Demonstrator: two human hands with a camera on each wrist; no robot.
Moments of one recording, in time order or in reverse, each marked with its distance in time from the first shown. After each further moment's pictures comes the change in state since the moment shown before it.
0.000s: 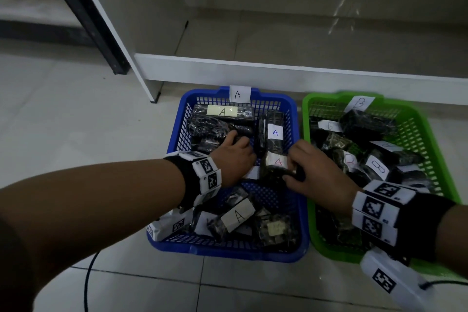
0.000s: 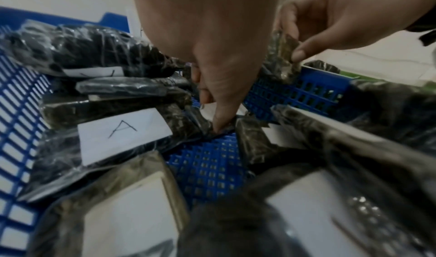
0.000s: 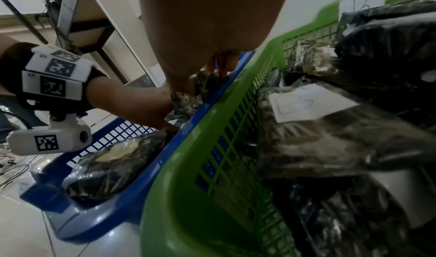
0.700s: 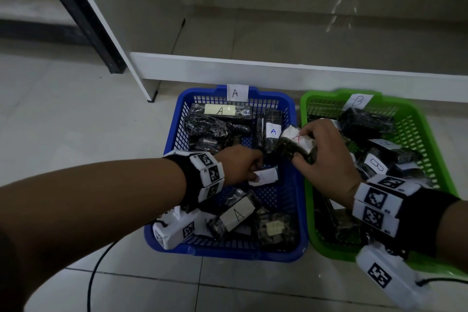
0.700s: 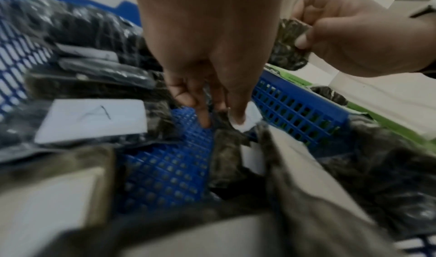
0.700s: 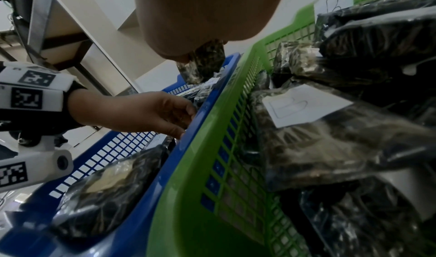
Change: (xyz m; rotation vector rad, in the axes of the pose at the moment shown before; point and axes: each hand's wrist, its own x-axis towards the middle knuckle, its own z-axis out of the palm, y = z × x) left_hand 0.015 0.004 -0.009 -0.838 -0.201 -0.208; right_hand 0.007 0.014 -0.003 0.048 0.398 0.088
